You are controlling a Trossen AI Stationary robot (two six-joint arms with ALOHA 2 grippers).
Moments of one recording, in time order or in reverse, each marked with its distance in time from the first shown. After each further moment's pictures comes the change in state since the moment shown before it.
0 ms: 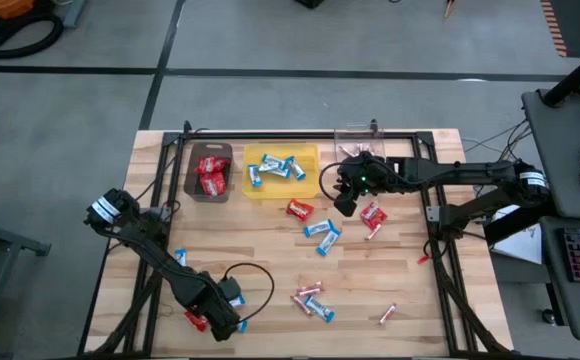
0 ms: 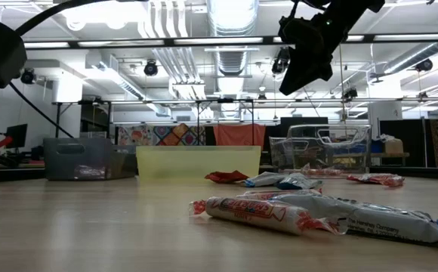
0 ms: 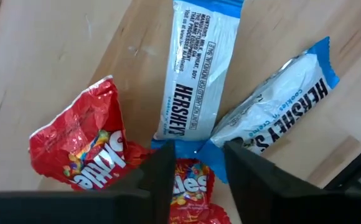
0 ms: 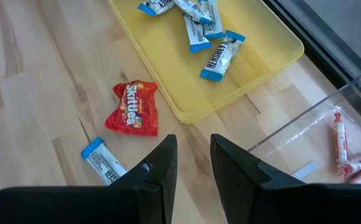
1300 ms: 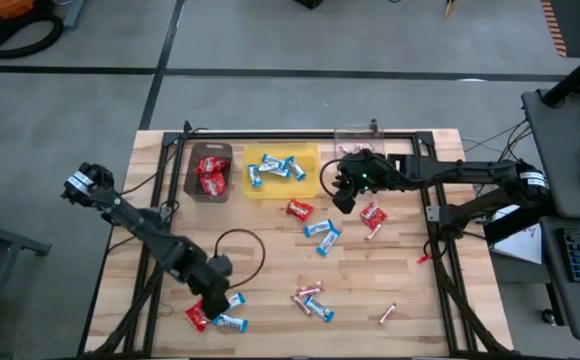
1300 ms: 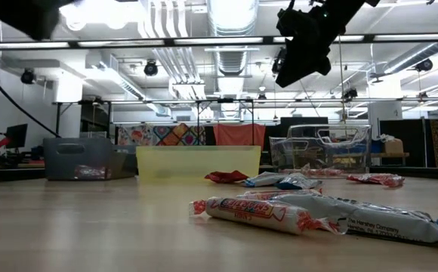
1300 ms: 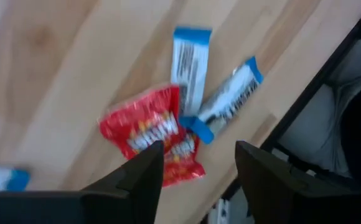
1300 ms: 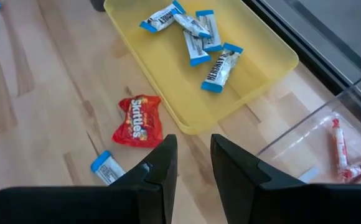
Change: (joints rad) left arm 0.128 -0.335 -0.097 -0.042 0.073 0.048; right arm 0.000 -0.001 0.045 -0.015 0.002 0.033
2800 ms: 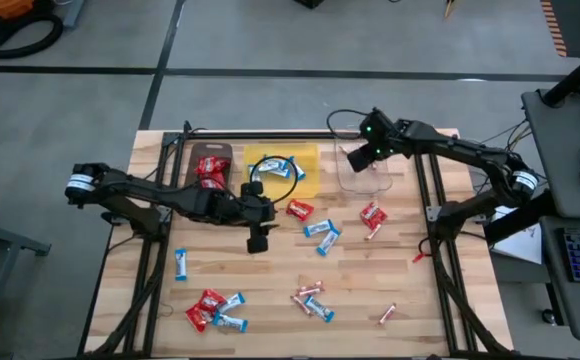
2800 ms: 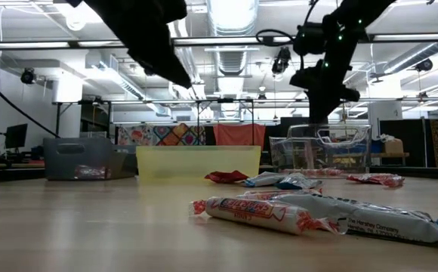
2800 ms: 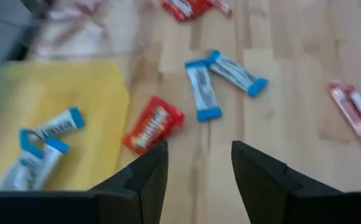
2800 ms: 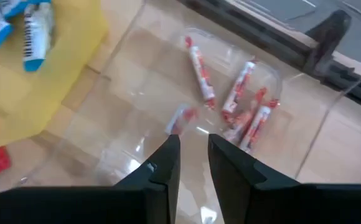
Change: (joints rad) left arm 0.514 -0.004 0.002 0.439 -0.449 1.230; right arm -0.484 0.087 0.000 -0.189 -0.088 0.044
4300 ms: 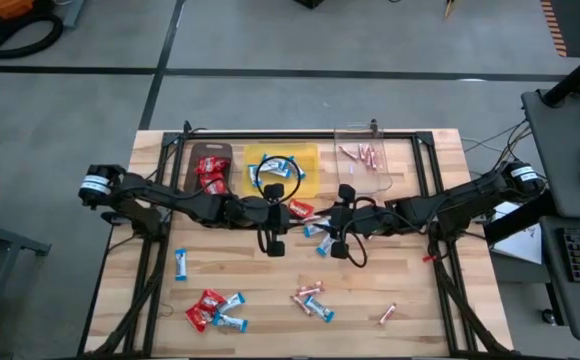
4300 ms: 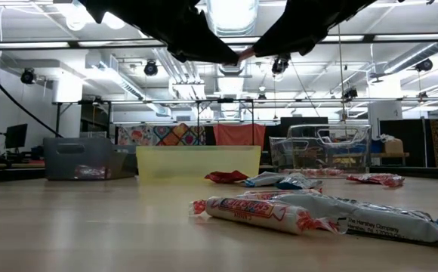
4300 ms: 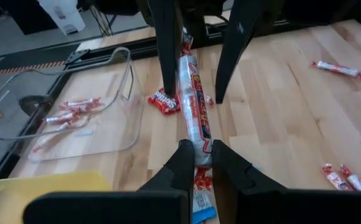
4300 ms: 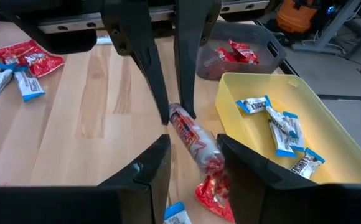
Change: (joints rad) left arm -0.010 0.122 -0.023 0.480 0.037 0.188; right arm 0.868 -0.036 -0.188 0.750 0.290 -0.305
